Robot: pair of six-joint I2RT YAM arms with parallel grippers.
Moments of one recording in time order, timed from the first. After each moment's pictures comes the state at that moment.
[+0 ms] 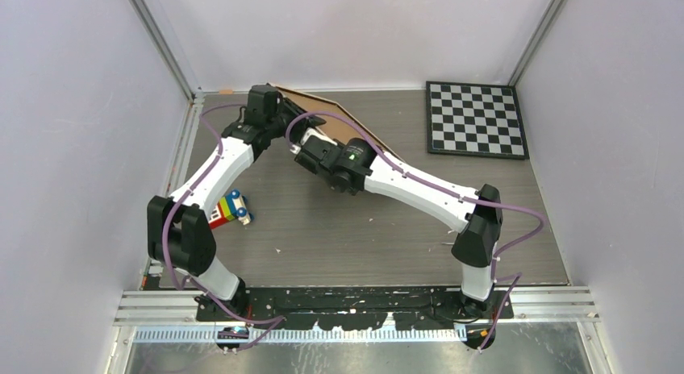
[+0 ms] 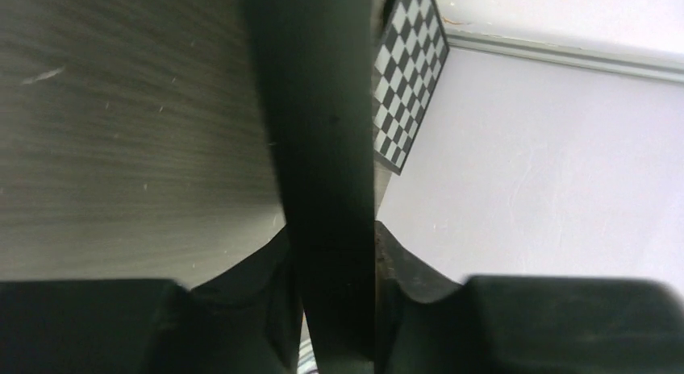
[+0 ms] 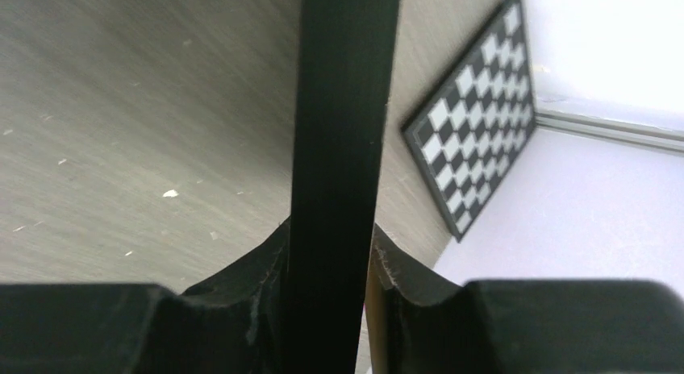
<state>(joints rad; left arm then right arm) -0.31 1.59 1.36 -0.30 0.29 -1.21 1.06 1.87 1.91 -1.16 0.75 -0.10</state>
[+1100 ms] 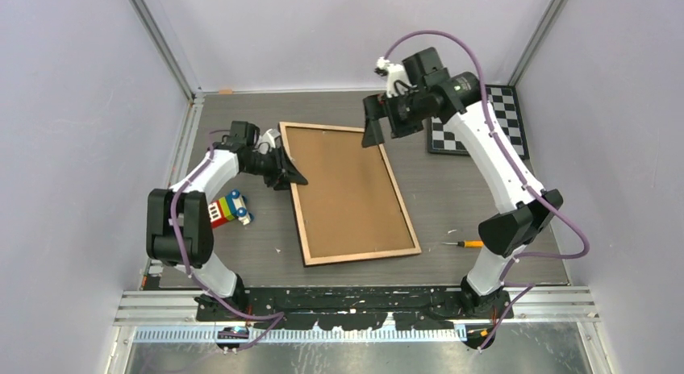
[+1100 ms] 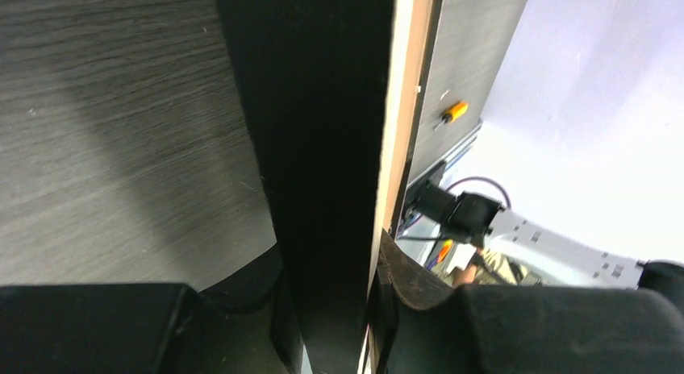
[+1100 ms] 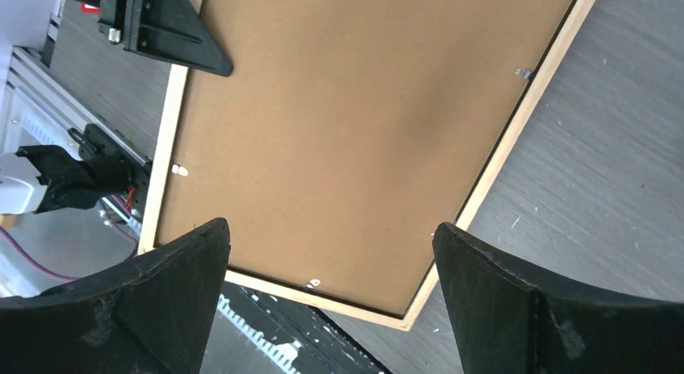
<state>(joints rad) -0.11 1.60 1.10 -0.60 0.79 -0.55 0.53 1.74 2.07 -1.20 -0.32 0.11</state>
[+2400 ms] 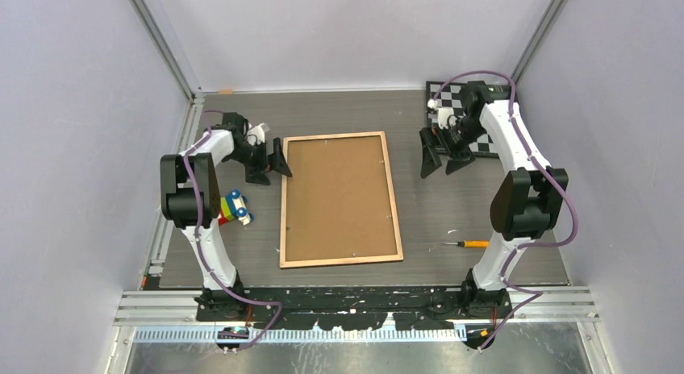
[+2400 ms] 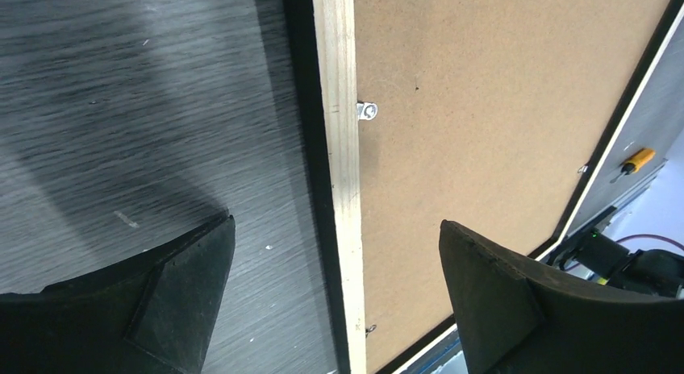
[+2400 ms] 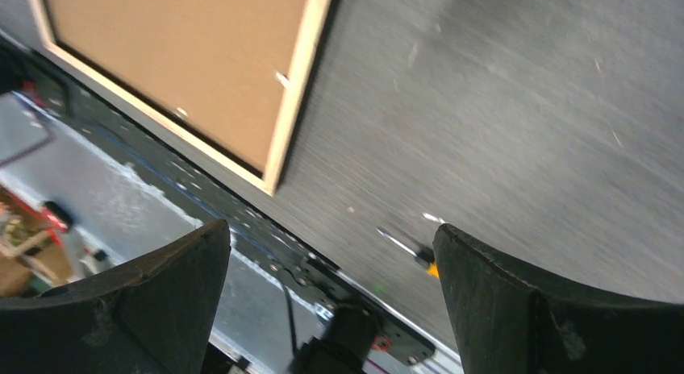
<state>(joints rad) 0.03 1.97 1.38 -0.72 0.60 -0.08 0.04 1.84 1.75 -1.40 -0.53 -0.30</state>
